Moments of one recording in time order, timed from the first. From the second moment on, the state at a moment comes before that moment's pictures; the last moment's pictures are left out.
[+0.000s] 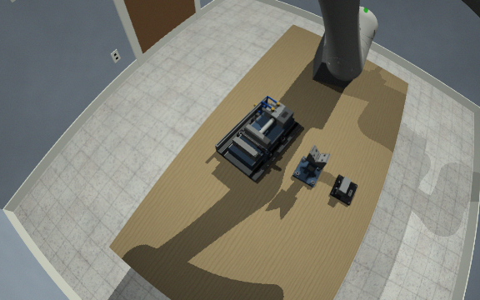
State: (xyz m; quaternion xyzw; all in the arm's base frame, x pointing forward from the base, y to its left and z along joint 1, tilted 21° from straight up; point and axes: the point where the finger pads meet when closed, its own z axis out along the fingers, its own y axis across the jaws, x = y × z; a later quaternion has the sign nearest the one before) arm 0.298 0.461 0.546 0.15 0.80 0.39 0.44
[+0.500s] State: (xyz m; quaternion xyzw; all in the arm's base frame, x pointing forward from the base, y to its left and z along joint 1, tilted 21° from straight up) arm 0.394 0.383 0.432 0.33 0.82 0.31 0.35
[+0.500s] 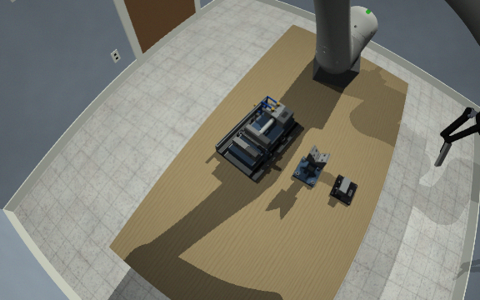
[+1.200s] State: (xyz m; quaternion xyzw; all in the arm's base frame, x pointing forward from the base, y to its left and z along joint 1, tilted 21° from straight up) arm 0.433 0.269 0.290 0.58 0.76 0.21 0.19
